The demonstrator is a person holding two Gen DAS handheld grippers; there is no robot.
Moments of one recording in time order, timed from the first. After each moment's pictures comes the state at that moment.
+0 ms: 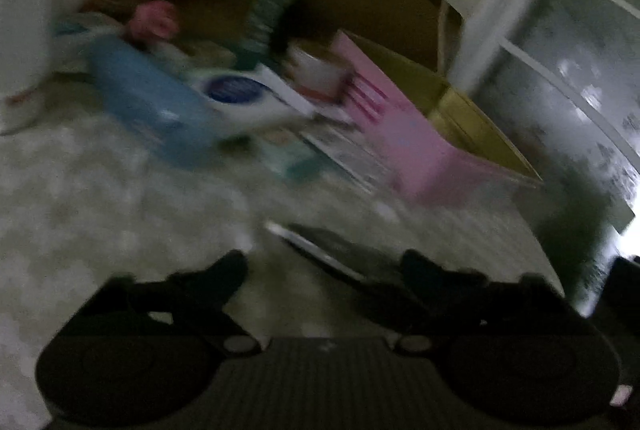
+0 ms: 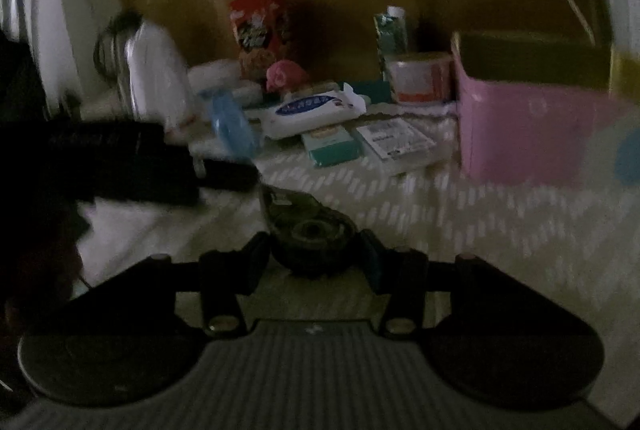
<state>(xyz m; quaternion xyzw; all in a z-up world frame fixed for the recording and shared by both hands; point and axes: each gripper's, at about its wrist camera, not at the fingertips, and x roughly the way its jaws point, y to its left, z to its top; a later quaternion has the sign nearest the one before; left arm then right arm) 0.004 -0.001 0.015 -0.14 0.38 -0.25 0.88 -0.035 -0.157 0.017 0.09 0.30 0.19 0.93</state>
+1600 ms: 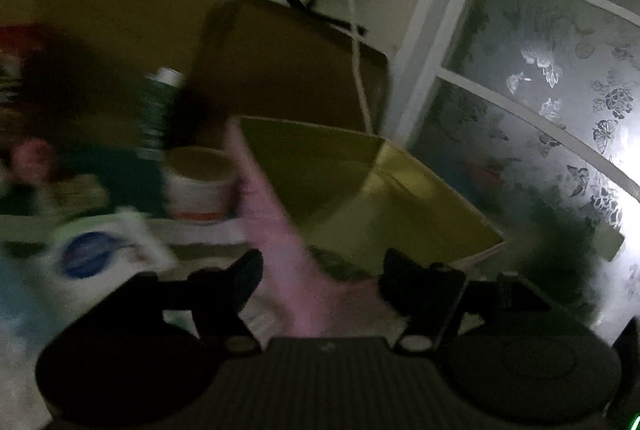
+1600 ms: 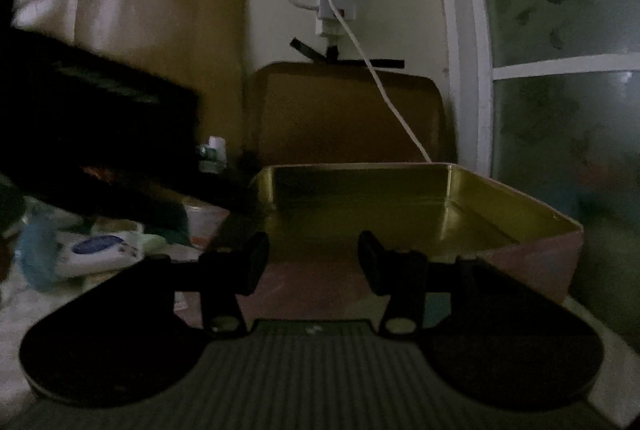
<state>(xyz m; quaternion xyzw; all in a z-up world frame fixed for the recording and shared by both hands) 0.039 -0.089 0.077 -0.08 0.27 -0.27 0.92 -0.017 -0.238 0.043 0.03 0.12 -0.03 0.99</state>
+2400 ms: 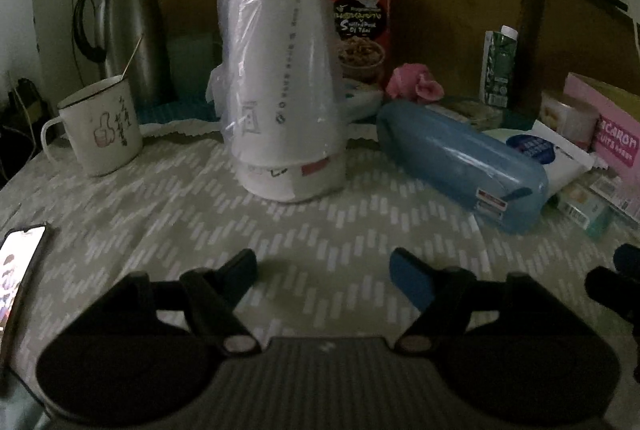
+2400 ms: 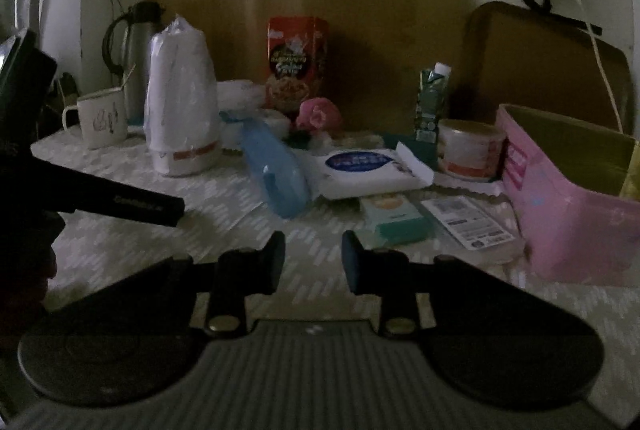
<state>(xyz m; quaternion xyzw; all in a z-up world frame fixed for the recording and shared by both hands) 0.020 0.085 0.009 -0.01 0.32 0.09 0.94 -0.008 -0.080 0.028 -0.02 0.24 0.18 0.95</state>
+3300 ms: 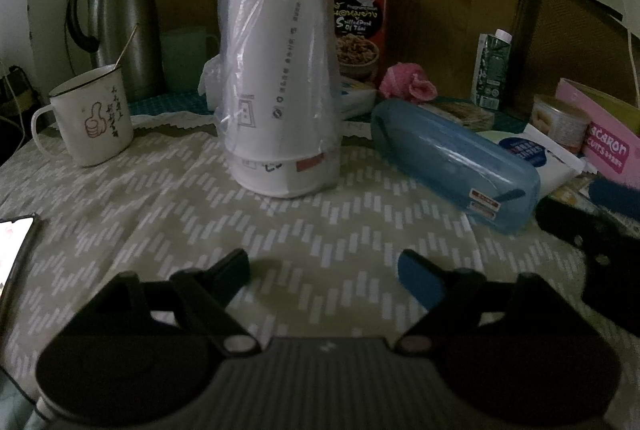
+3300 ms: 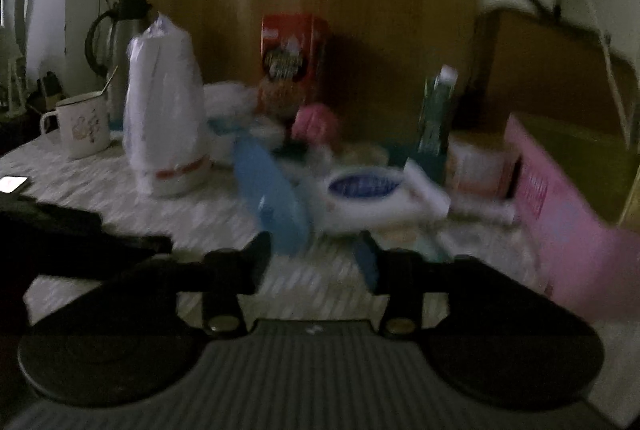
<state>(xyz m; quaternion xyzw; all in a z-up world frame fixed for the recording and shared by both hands) 0.016 0.097 0.002 -0.03 0.32 0.07 0.94 0.023 -0.058 0.034 -0.04 0.22 0.16 0.96</state>
